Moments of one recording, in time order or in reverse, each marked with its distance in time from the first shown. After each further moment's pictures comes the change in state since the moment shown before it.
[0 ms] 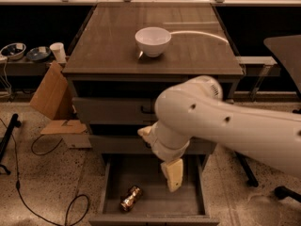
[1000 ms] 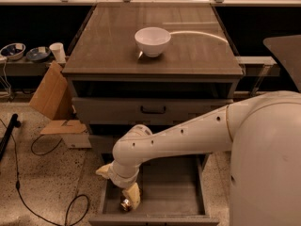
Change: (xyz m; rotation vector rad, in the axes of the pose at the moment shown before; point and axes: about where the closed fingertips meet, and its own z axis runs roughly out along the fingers) arm -0.095 -0.023 0.237 -0.095 -0.210 -0.381
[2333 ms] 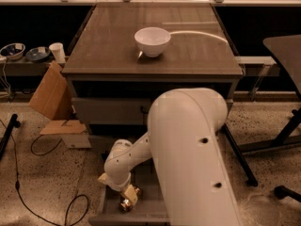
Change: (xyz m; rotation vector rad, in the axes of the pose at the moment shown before) arm 0.064 -0.015 0.132 -0.096 0.131 -0.092
